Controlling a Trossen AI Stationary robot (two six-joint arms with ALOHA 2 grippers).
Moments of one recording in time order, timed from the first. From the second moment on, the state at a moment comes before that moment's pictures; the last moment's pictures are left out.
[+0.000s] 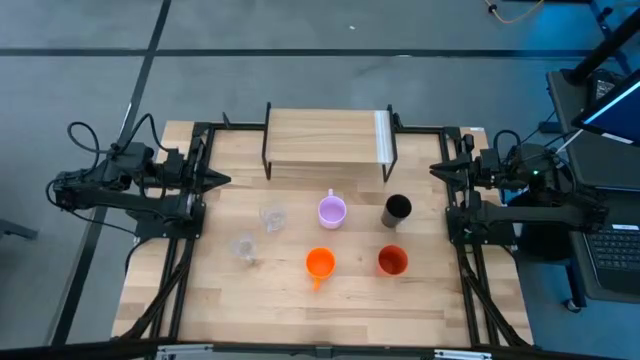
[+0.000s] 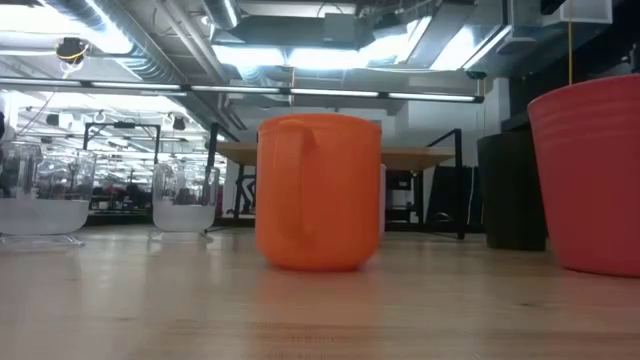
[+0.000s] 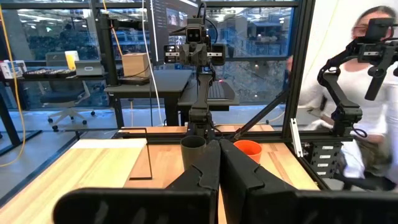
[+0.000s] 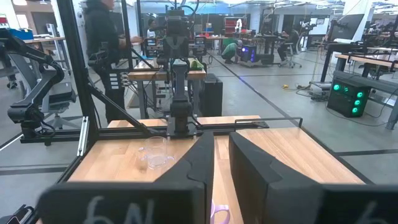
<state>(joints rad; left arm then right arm) 0.00 0.39 0.78 -0.39 -0.01 0.00 -0.13 0.38 0.78 -0.39 -0.05 0.00</state>
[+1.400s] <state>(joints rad) 0.00 0.39 0.78 -0.37 -0.06 0.04 -0.13 0.38 0.78 -0.28 -0.05 0.10</state>
